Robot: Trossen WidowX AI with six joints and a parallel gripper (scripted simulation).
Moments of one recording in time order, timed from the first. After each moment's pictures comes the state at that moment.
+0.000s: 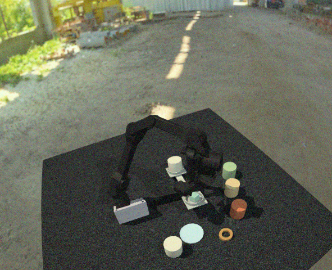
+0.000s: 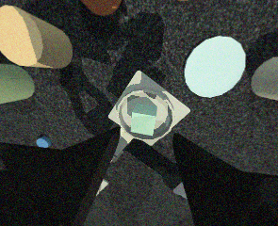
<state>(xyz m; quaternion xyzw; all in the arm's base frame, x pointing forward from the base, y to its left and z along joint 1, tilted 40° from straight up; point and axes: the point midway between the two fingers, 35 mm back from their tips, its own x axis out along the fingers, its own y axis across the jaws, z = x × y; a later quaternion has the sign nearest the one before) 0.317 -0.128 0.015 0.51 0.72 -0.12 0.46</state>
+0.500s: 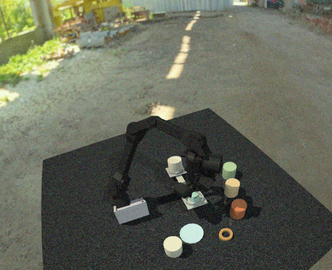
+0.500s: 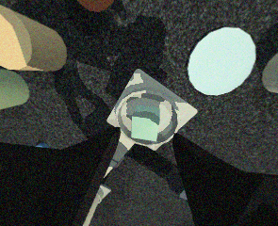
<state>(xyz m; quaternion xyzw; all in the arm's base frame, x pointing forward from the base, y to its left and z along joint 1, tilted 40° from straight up) 0.317 -0.115 0.005 0.52 0.72 -0.13 0.44</state>
